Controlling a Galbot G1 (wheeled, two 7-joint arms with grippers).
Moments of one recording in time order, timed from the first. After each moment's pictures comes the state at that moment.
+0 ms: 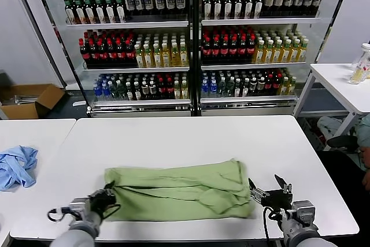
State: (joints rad) left arm 1.47 -1.04 -0.51 -2.06 -0.61 0.51 -0.36; right arm -1.56 1.08 0.53 2.30 0.49 -0.58 0.26
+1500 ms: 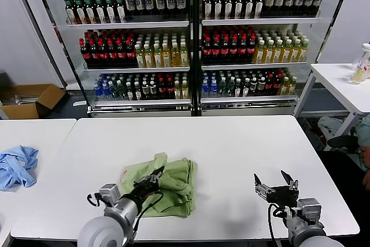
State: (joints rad) left arm 1.30 -1.25 -0.30 -2.13 -0.82 0.57 -0.26; right arm -1.56 1.08 0.56 2.31 0.47 -0.58 0.27
